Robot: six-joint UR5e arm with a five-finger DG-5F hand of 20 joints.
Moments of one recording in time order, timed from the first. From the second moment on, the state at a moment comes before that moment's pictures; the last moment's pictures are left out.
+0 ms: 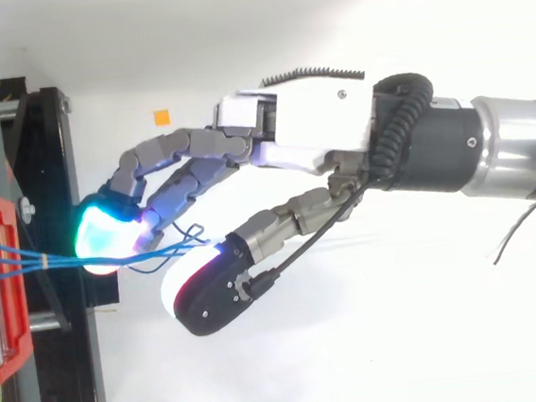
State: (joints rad) arm 0.13 -2.33 -1.27 -2.65 -1.35 -0.07
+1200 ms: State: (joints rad) arm 0.11 -2.35 -1.24 -2.60 -1.41 -0.04
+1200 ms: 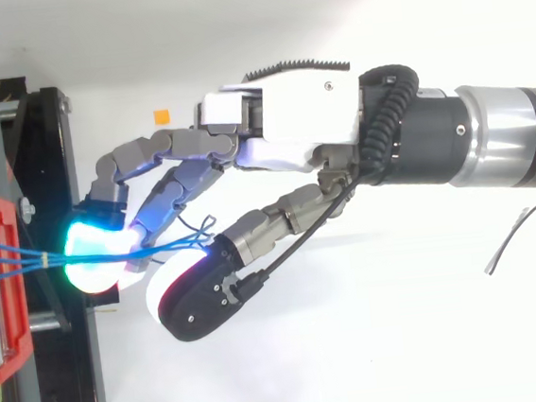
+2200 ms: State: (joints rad) arm 0.09 -2.35 -1.24 -2.60 -1.45 -0.04
